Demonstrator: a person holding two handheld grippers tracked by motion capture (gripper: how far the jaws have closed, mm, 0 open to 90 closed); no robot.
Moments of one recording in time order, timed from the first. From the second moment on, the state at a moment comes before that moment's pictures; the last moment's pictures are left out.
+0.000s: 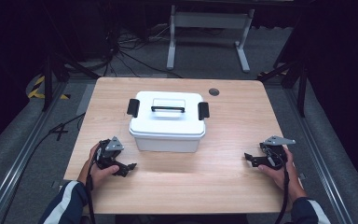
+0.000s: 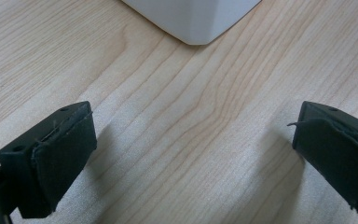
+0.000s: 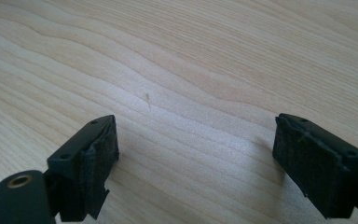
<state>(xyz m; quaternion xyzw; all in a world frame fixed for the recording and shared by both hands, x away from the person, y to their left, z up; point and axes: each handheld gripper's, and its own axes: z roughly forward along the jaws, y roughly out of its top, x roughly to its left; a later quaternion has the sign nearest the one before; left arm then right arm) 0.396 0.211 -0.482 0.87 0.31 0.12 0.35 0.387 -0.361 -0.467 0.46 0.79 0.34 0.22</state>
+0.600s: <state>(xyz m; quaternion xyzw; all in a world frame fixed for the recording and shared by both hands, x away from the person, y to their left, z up) 0.395 0.211 -0.482 0.87 0.31 0.12 0.35 0.386 -0.361 -0.467 0.46 0.79 0.34 0.22</state>
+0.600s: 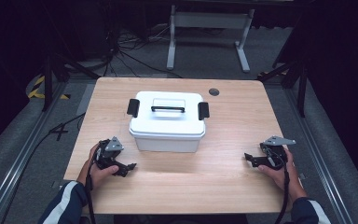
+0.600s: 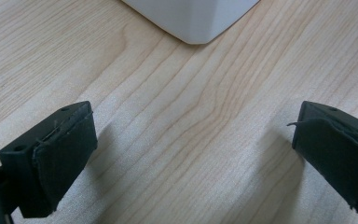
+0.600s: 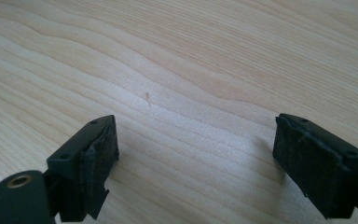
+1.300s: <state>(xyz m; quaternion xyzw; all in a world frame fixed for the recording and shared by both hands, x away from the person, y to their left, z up) 0.396 0.211 -0.482 0.87 0.31 0.12 0.35 0.376 -0.362 -0.439 0.40 0.83 0.34 0.19</state>
